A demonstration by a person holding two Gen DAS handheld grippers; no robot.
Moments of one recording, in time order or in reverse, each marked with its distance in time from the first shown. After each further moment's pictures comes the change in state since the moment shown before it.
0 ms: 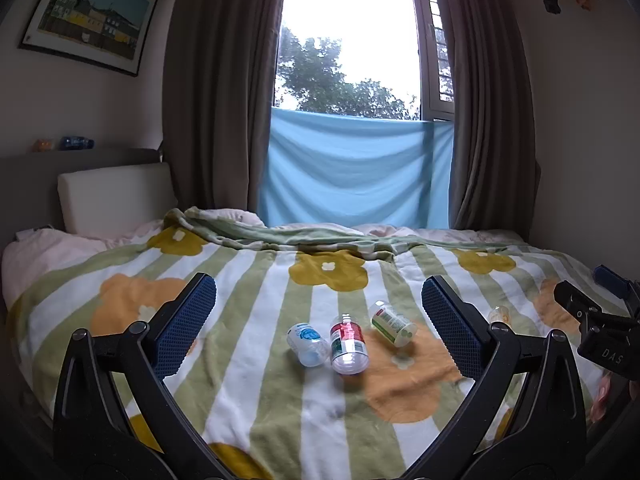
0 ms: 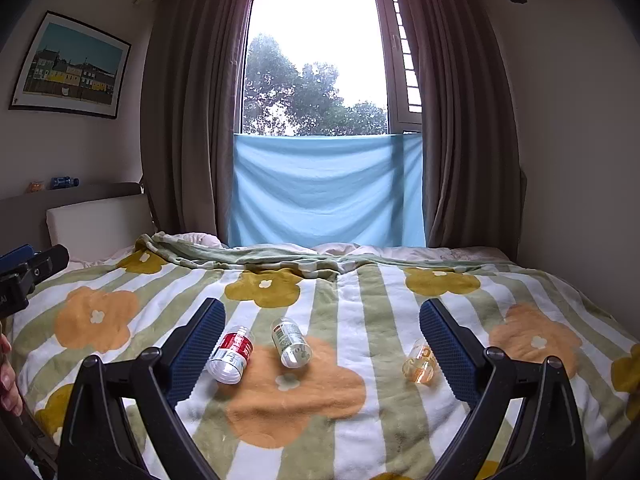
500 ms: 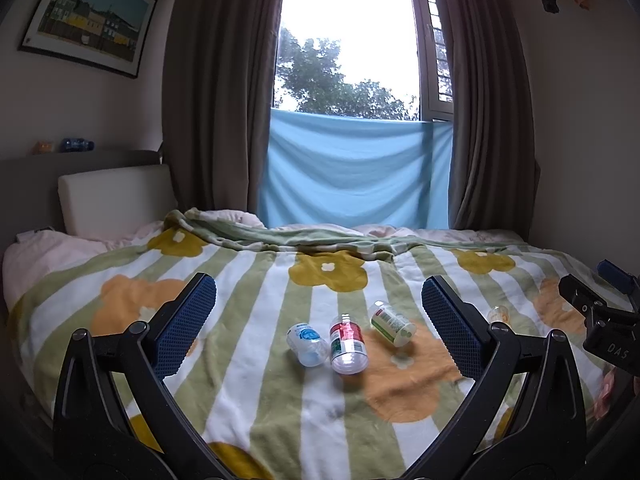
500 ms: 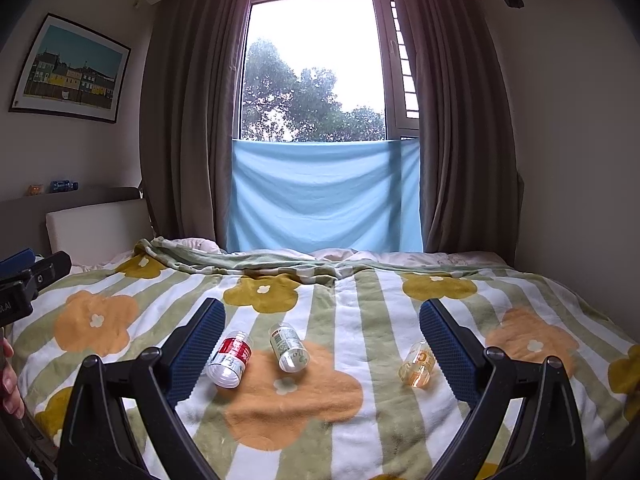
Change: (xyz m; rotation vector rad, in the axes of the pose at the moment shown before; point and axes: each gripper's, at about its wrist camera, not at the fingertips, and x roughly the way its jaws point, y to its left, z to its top) left arm 0.000 -0.001 0.001 0.002 0.000 -0.001; right arm -0.006 -0.003 0.004 0.004 -0.017 -0.006
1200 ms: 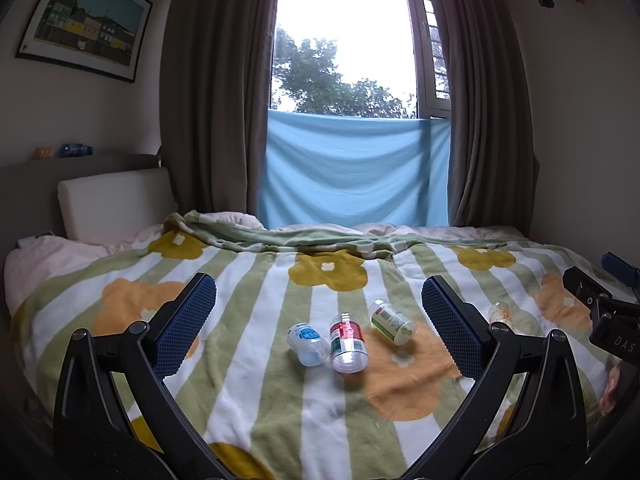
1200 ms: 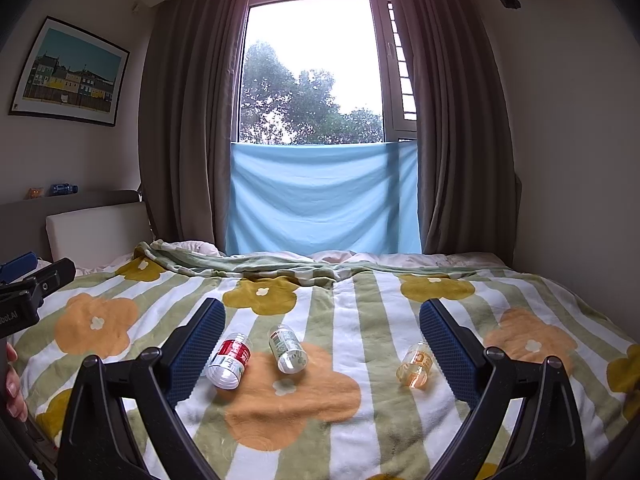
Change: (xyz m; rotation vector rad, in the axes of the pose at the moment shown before) left arm -0.001 -0.001 0.000 0.006 -0.002 0.000; right arm -0.002 -0.001 0.001 0.004 -0.007 -0.002
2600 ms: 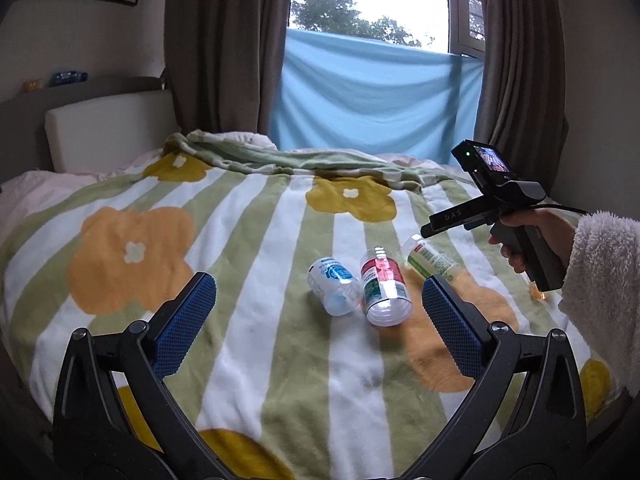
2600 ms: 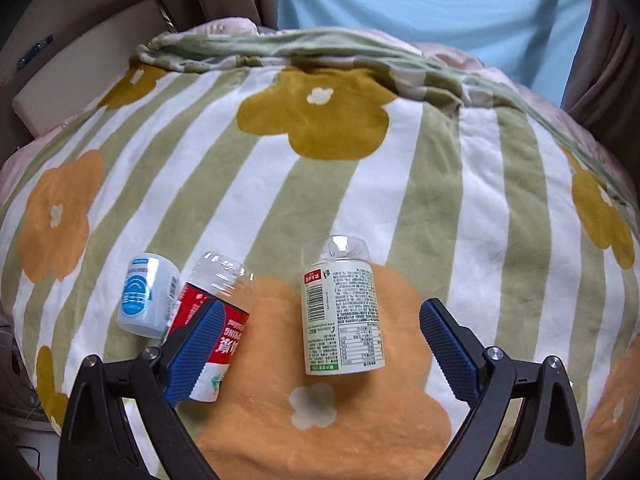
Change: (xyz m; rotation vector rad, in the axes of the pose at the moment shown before) left arm 0.108 0.044 -0.062 -0.045 0.264 0.031; right arm 0.406 0.064 -0.060 -0.163 0.923 0.290
